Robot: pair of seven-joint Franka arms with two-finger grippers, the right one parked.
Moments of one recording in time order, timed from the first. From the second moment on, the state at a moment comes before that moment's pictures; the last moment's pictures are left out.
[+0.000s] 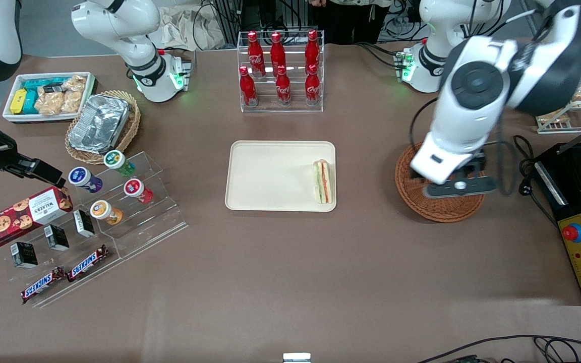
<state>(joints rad) 0.06 0.14 -0.46 -1.67 0.29 1.73 -0.47</state>
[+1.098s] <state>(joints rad) 0.10 -0.05 -0.14 -1.75 0.00 1.77 -0.07</state>
